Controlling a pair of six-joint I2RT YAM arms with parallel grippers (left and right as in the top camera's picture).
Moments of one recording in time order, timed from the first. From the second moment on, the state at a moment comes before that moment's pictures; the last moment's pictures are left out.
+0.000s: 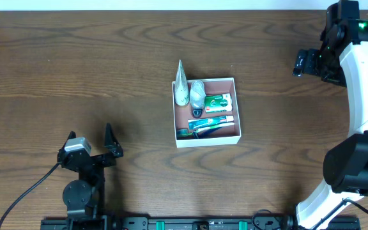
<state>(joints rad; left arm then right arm) 0.06 0.01 0.07 -0.11 -0.07 -0.20 -0.10 1.90 1.86 -1.33 0.12 0.22</state>
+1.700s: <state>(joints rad) 0.11 0.01 0.03 -0.13 0.02 -0.20 0.03 1.51 1.80 -1.30 0.13 0.22</state>
